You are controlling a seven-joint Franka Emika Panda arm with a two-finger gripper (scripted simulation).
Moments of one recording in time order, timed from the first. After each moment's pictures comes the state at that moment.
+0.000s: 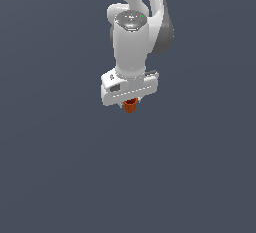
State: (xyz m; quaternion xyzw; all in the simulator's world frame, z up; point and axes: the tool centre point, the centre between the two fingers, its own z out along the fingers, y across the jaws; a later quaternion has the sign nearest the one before) arm -0.017 0.007 0.217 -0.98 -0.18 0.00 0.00
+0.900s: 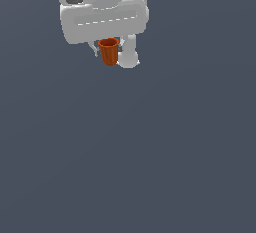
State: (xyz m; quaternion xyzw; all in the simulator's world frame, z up) arm -0.045 -0.052 0.416 -0.98 -0.18 0.00 0.00
